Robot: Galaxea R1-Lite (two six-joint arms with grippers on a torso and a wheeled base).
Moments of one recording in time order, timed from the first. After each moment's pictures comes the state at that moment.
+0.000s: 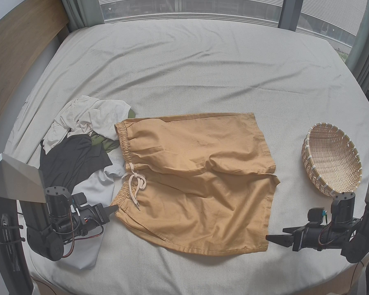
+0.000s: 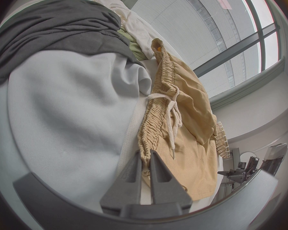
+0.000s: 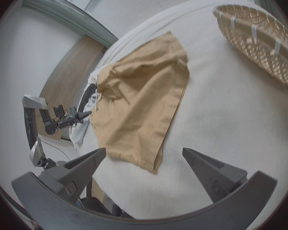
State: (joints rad) left arm -0.10 2.29 -0.30 -1.55 -0.42 -0.54; right arm 0.21 2.03 -0.02 -1.35 0.48 0.23
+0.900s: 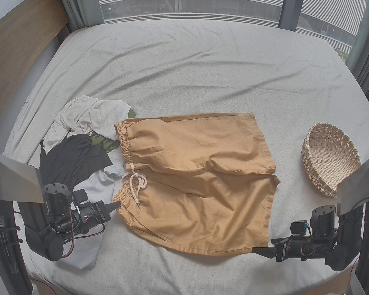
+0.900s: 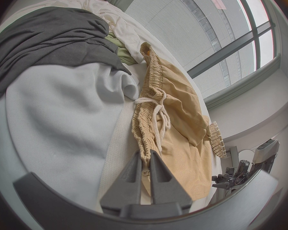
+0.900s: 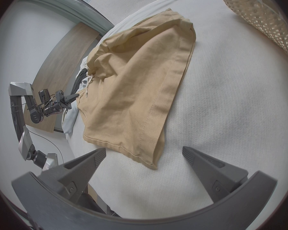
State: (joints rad) left arm -0.12 2.24 -0.29 -1.55 -0.42 -0.54; right arm 0.30 2.29 -0.02 -1.55 0.40 0.26
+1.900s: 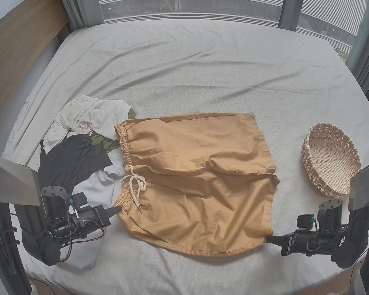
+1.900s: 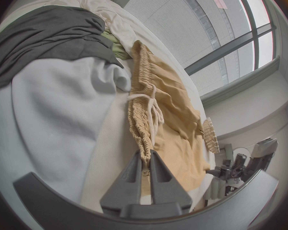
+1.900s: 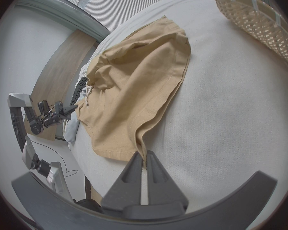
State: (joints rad) left arm -0.15 2.18 -0.19 -1.55 -0.48 -0.55; right arm 0.28 2.12 -0.02 -1.41 0.38 0.32
